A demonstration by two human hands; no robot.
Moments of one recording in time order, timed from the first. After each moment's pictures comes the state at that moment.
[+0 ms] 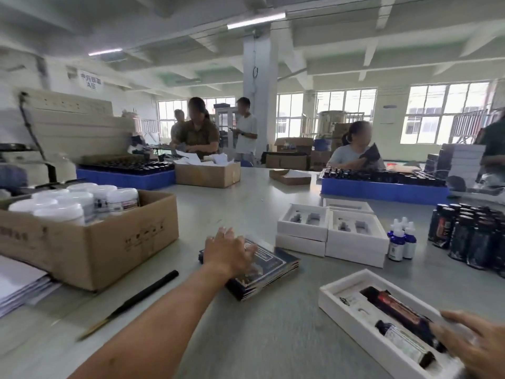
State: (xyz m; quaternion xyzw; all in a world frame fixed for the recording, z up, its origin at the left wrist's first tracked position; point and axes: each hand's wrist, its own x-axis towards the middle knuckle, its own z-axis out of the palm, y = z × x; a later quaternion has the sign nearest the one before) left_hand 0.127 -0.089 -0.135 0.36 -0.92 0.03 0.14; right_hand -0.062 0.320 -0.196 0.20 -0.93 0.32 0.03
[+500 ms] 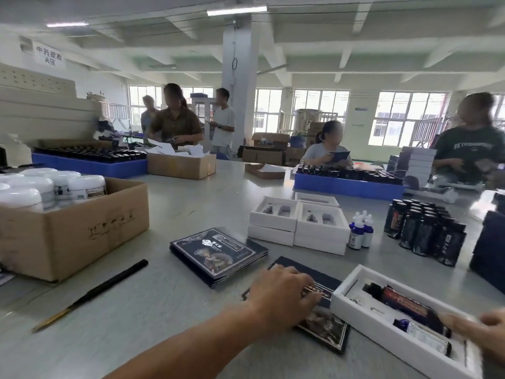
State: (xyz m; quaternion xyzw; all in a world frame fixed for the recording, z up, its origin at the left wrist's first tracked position) left_hand 0.115 0.070 -0.153 0.10 -0.98 -0.08 0.14; right_hand -0.095 0.402 -0.163 0.11 -0.94 0.33 -0.02
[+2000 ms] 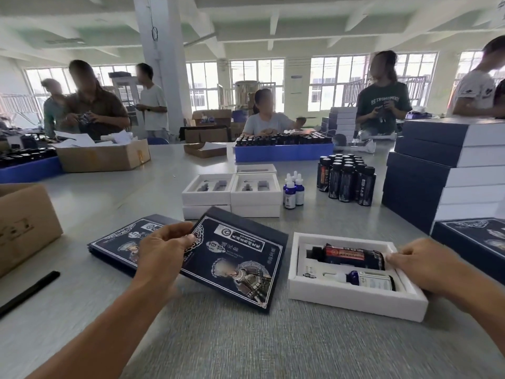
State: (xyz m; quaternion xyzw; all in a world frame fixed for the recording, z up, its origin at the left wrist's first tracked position) left_hand 0.120 0.034 -0.148 0.27 -0.59 -0.67 0.36; right_hand -0.038 0.402 -0.130 0.08 -0.97 0.24 -0.01
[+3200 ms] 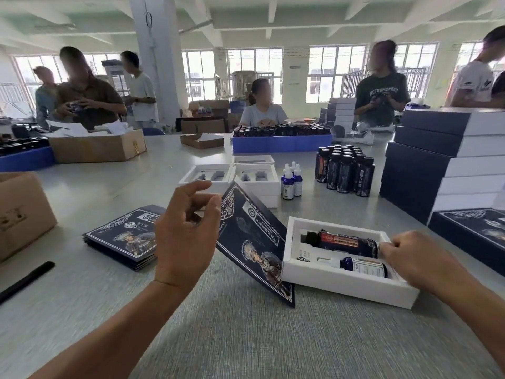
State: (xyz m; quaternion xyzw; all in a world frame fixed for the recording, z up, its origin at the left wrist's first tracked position) left_hand 0.126 0.096 -0.123 0.07 -0.73 -0.39 0.55; right_hand -0.030 0.389 -0.142 0.10 -0.97 0.19 0.07
